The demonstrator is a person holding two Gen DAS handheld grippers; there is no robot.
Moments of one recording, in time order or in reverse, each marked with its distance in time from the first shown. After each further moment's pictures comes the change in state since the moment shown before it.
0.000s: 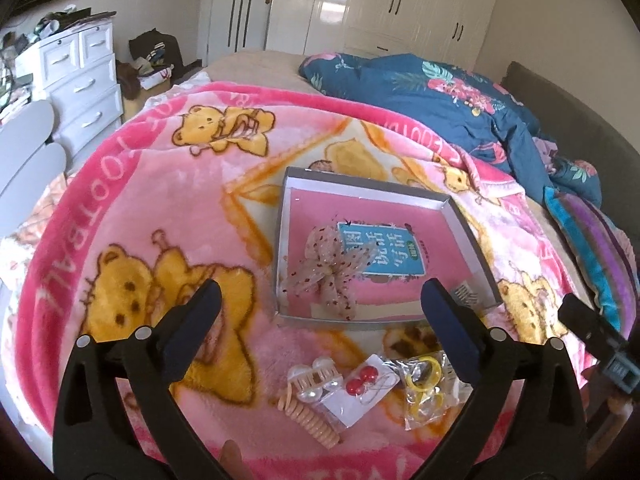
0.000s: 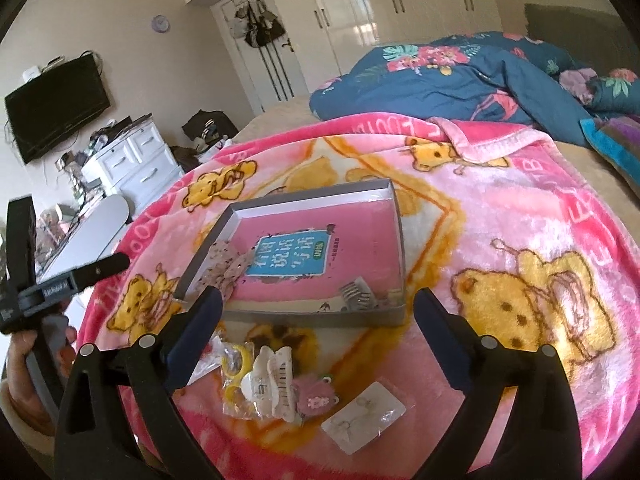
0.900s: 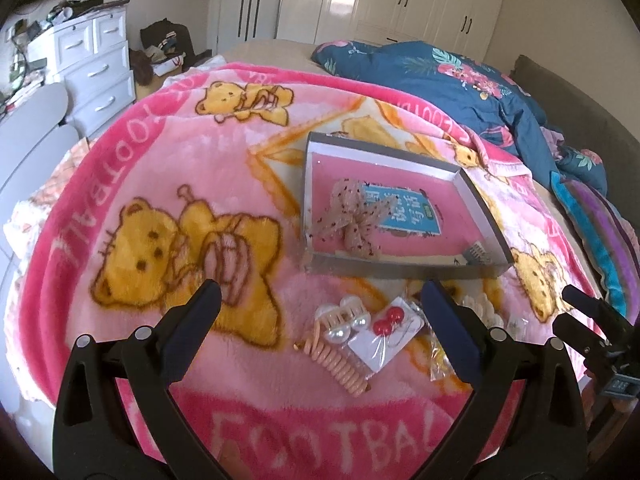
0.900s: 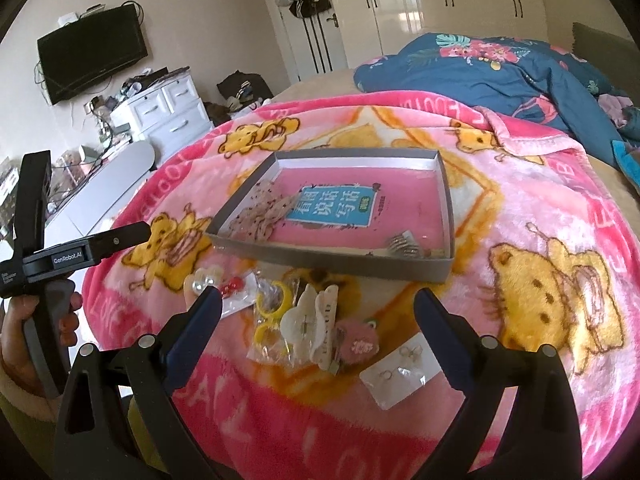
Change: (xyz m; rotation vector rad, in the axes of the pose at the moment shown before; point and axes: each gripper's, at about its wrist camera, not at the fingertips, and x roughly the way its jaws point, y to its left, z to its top) left arm -0.015 0.019 -0.049 -0.014 0.043 0.029; right arm 0.000 0.039 -0.040 -0.142 0.100 0.063
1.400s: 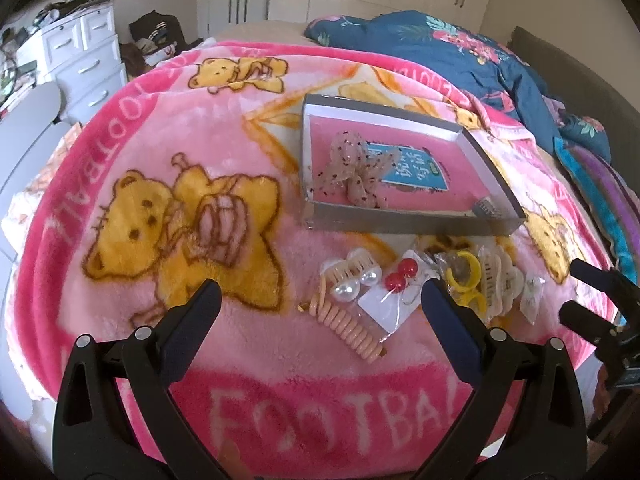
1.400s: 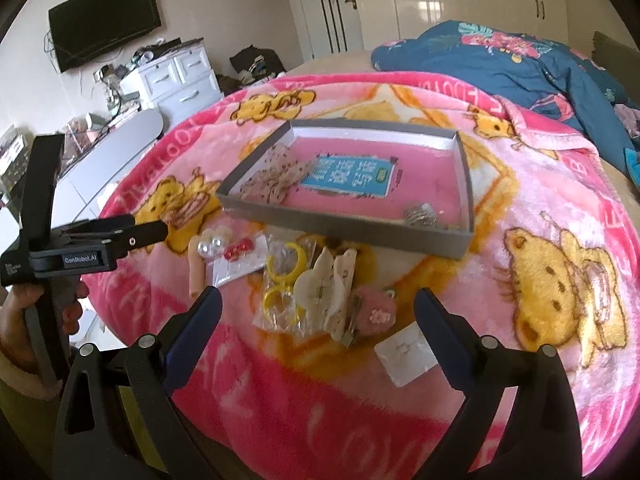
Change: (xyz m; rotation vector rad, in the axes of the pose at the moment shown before) left arm 0.014 -0.004 -0.027 0.065 0.070 0.017; right arm 0.014 0.014 -0.018 -0.072 0.083 0.008
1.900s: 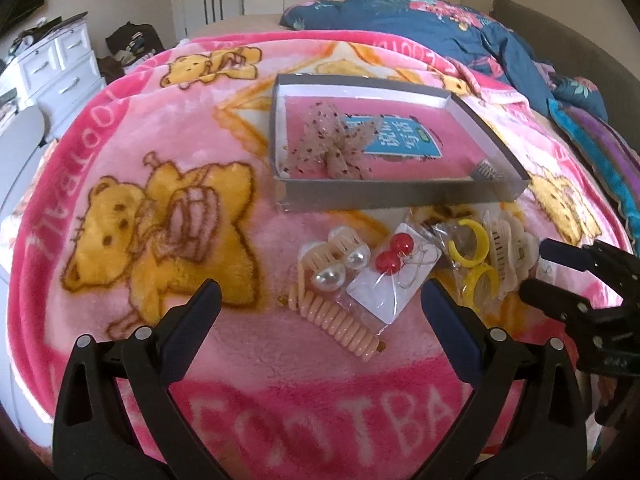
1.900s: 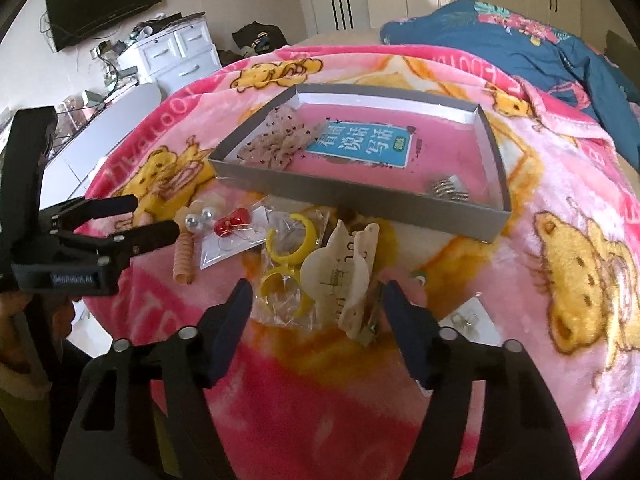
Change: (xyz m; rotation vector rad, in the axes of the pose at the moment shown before) left arm 0.027 -0.019 -0.010 0.109 0.040 0.009; right arm 0.044 0.007 -0.007 -0.018 0.075 0.004
